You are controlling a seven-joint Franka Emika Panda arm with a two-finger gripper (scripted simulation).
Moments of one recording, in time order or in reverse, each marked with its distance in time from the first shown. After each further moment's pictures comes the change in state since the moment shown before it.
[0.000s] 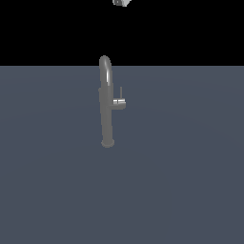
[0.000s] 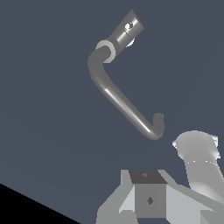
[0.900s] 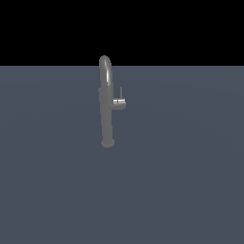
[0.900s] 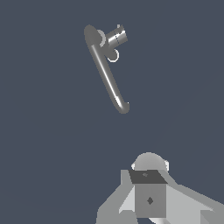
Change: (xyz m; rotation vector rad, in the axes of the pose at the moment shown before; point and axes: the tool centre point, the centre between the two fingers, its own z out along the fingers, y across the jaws) arm -0.098 0.040 -0.002 -0.259 0.313 -0.263
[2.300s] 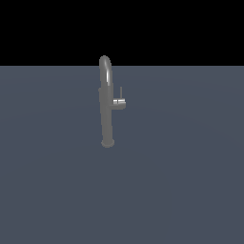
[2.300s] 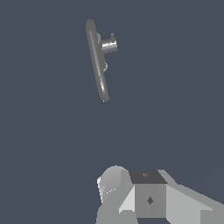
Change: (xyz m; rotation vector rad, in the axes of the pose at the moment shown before) arm -0.077 0.029 -0.004 -0.197 0.242 -0.204
